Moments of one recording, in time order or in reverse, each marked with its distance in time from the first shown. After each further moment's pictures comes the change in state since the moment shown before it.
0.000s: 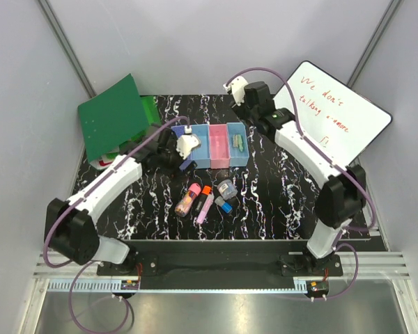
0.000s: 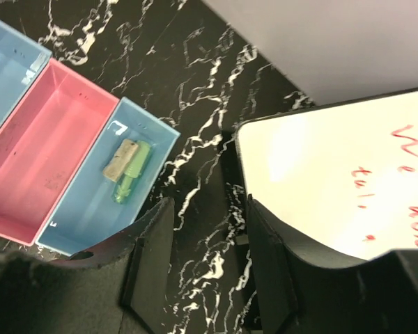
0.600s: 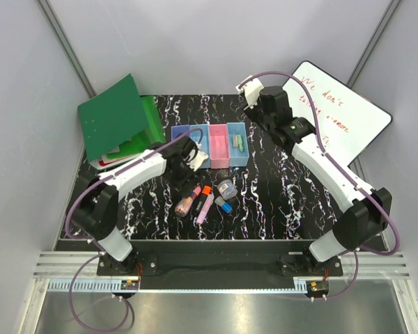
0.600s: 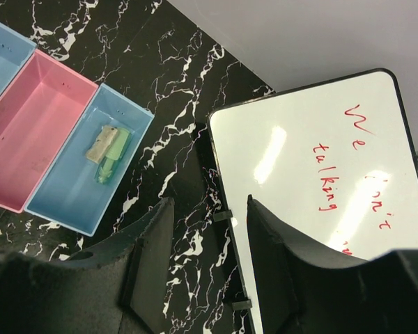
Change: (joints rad) left arm -0.124 0.240 0.036 -0.155 -0.222 -0.234; right arm -0.002 -0.238 -0.139 0.008 0.048 -0.024
